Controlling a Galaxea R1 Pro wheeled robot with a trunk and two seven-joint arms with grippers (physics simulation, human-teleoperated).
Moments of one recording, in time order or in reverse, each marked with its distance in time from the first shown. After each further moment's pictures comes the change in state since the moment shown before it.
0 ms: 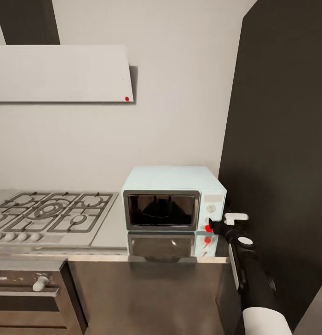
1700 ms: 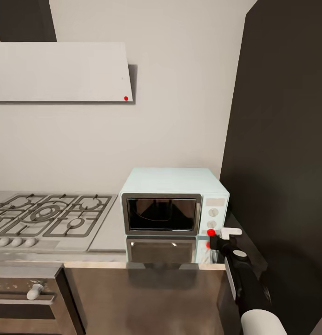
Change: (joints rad) left arm 0.000 0.000 0.000 0.000 0.004 0.000 0.000; right arm 0.003 -0.014 -0.037 0.233 -0.001 -0.110 -0.004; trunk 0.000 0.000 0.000
